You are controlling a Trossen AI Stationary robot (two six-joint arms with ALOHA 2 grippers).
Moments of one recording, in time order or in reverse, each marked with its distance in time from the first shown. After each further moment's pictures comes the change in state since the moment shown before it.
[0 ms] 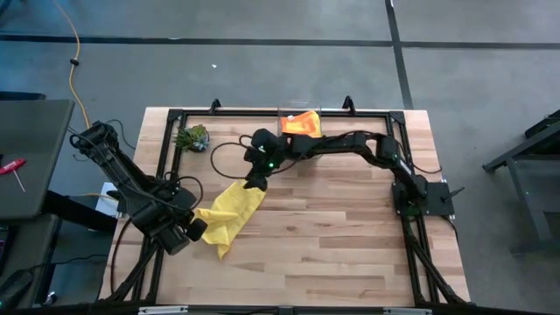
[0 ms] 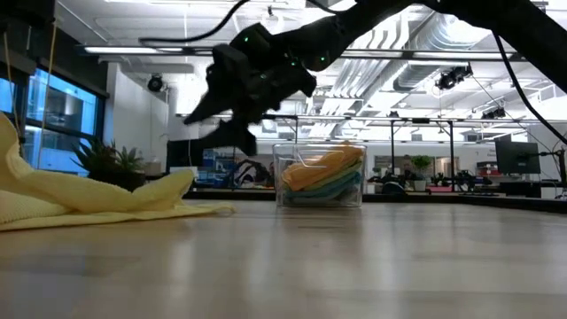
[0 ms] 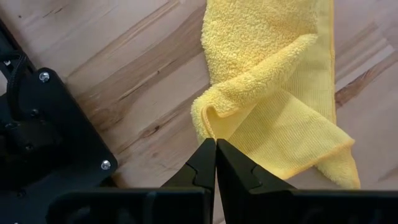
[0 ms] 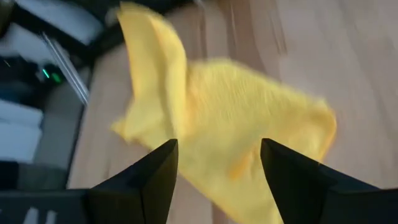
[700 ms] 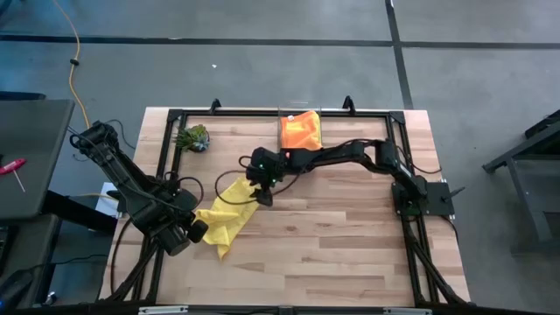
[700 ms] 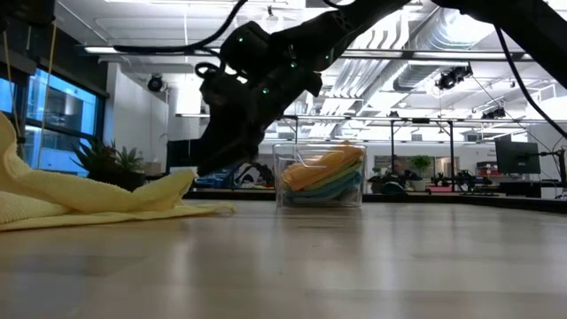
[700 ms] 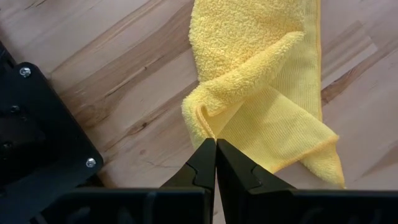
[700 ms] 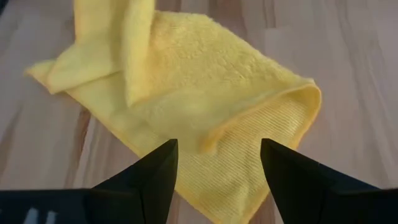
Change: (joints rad) left arm 0.000 0.000 0.000 0.040 0.000 0.002; right arm 0.086 0.002 -0.063 -0.053 0.272 -0.294
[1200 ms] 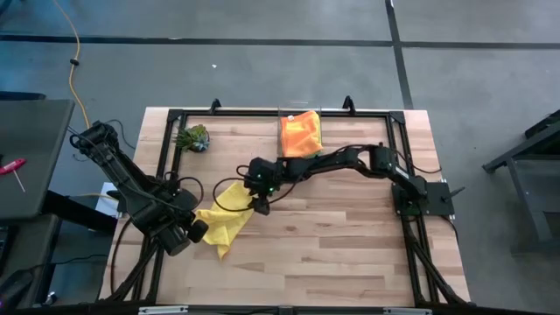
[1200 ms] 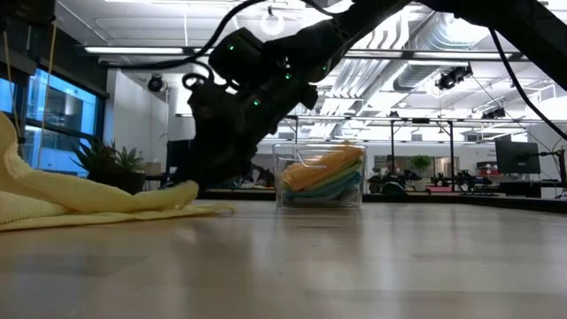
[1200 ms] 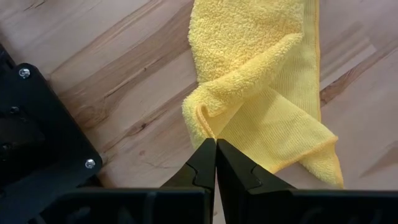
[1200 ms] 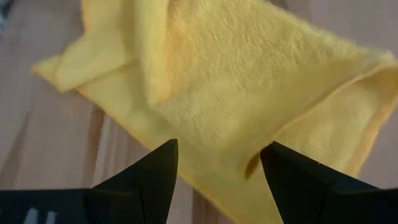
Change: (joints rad) left arm 0.000 -0.001 0.000 0.000 -0.004 0.000; right arm 0.047 0.058 0.001 0.074 -0.037 0.117
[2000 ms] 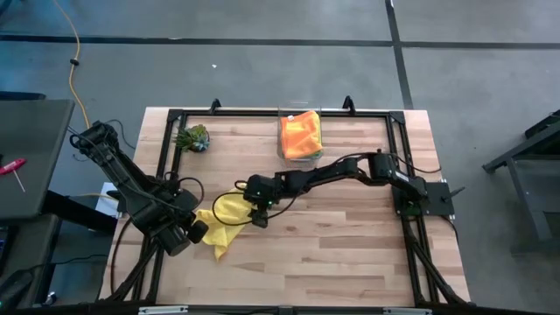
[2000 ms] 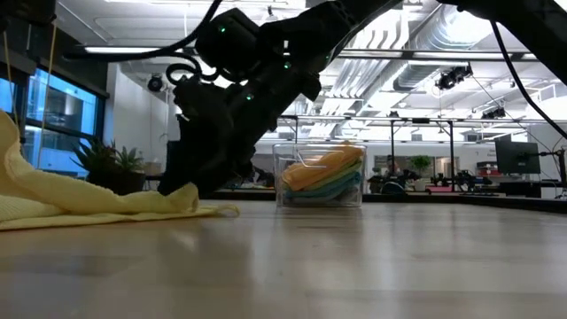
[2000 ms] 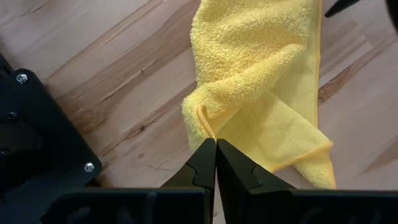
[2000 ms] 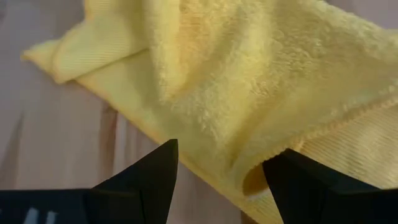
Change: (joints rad) left arm 0.000 0.000 0.000 0.007 -0.006 0.026; right arm 0.095 0.014 0.005 -0.022 0.161 0.097
